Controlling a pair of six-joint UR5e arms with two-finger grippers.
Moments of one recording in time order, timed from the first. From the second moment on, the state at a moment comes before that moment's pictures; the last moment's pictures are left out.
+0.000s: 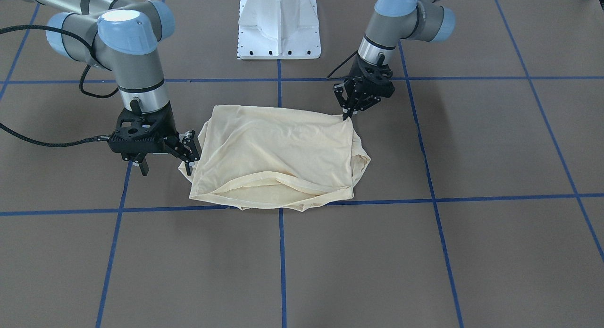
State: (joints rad) left arm -0.43 -1.83 -1.89 -2.05 -1.57 -1.22; right arm 0.70 -1.11 1.80 -1.44 1.64 1.10
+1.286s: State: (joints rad) left arm -0.91 -2.22 -1.13 -2.36 -1.65 -0.77; right arm 0.68 -1.08 1.80 -1.44 1.65 1.13
